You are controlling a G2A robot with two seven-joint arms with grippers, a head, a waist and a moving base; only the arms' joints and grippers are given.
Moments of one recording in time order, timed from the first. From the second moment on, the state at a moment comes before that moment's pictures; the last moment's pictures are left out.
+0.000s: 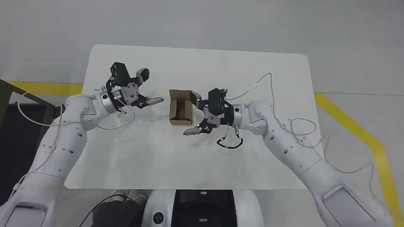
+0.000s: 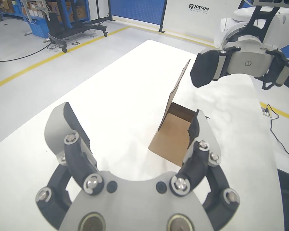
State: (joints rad) left arm 1.14 -0.87 -1.27 -1.28 1.12 -0.96 0.23; right arm -0.84 -1.31 0.72 -1.17 -1.01 -1.01 -0.14
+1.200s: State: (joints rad) left arm 1.13 -0.89 -1.23 -1.30 0.96 -1.01 -0.05; right arm -0.56 -1.47 0.57 -0.66 -1.10 -1.01 -0.34
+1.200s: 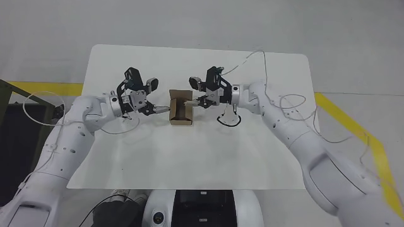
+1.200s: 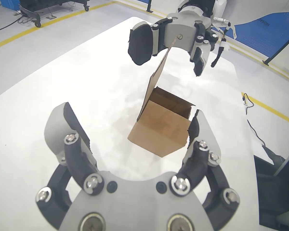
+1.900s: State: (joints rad) left arm 1.14 -0.89 -1.19 -1.34 0.95 -1.01 -0.15; right arm -0.52 -1.53 0.50 -0.52 -1.21 -1.01 -0.54
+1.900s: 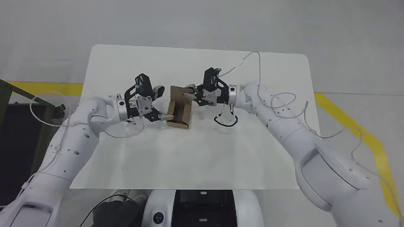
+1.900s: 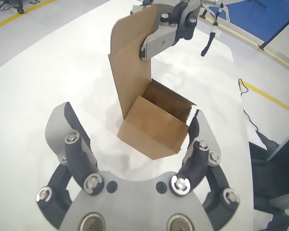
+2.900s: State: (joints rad) left arm 1.04 -0.91 -1.06 -1.20 1.15 -0.93 -0.05; right arm -0.58 -1.51 0.54 -0.59 -1.36 -0.94 -0.65
